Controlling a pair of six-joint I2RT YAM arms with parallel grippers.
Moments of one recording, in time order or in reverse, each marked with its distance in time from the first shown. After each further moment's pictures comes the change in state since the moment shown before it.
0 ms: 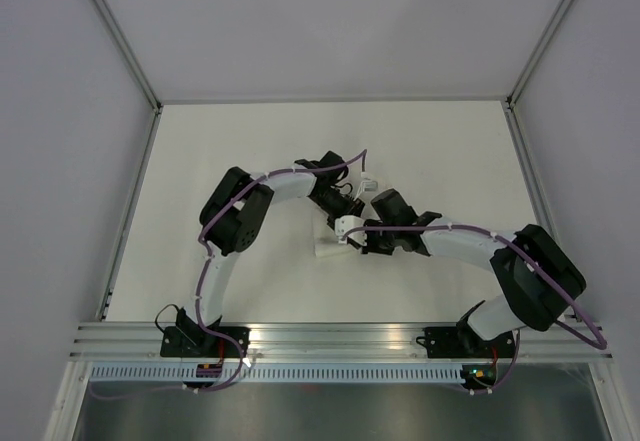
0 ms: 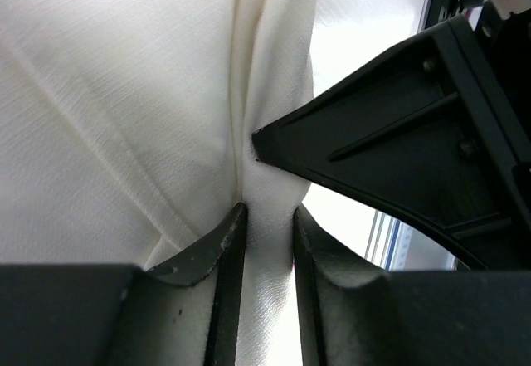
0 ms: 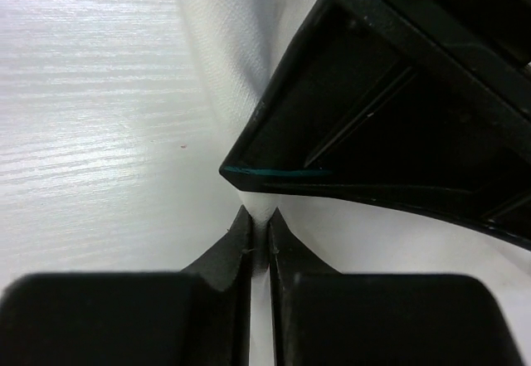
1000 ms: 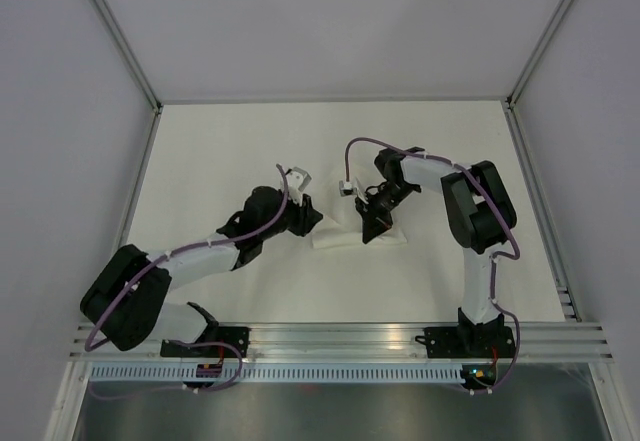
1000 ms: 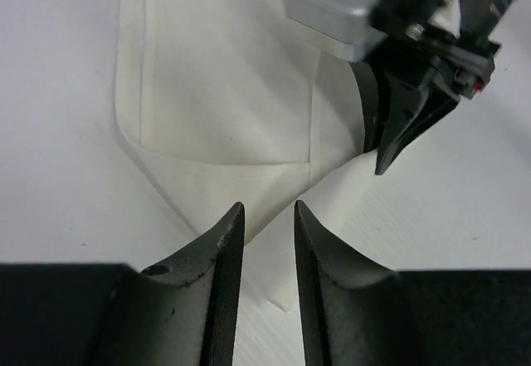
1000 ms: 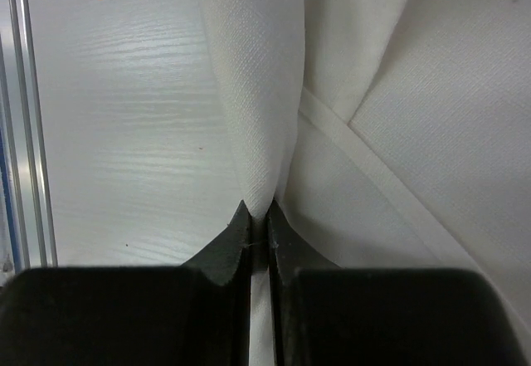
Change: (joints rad) left arm 0.053 -0.885 -0.979 1.035 -0.764 -0.443; right arm -0.274 0.581 0.666 -0.772 -0.542 -0.193
